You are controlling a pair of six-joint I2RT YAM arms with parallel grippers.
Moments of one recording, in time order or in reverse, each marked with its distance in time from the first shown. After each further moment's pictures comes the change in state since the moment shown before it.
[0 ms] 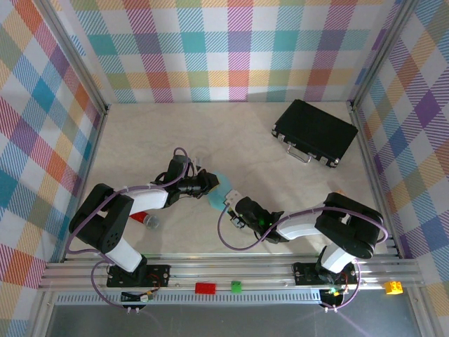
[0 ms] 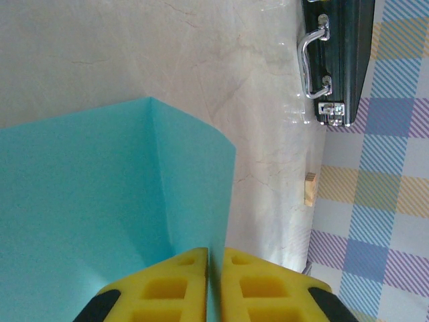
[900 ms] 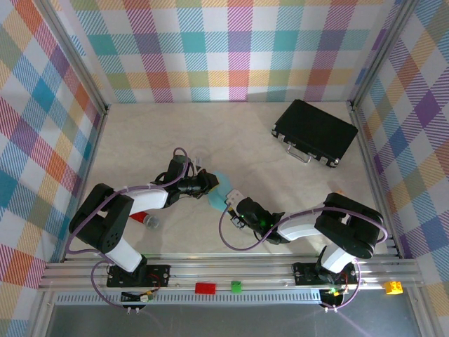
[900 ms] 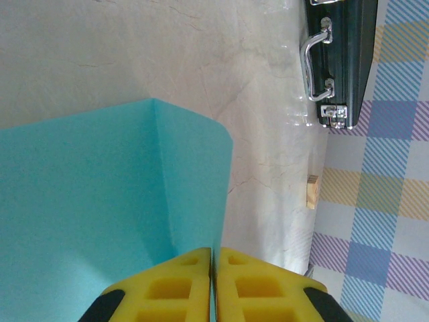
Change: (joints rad) left arm 0.000 0.000 0.000 -0.003 -0.010 0.000; right arm 0.000 0.000 -0.019 0.048 -0.002 0.027
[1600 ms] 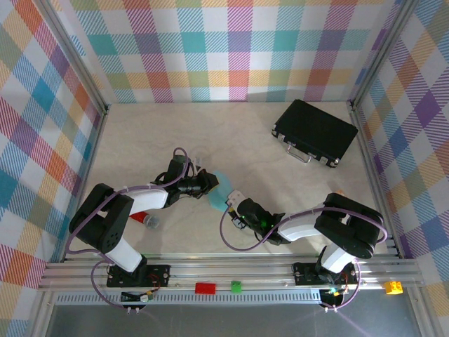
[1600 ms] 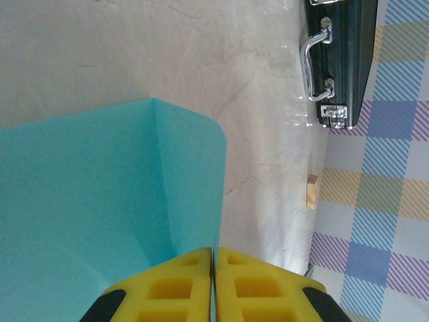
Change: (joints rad) left arm 0.000 0.000 0.000 0.000 0.000 0.000; right arm 0.000 0.000 -0.013 0.007 -0.003 0.021
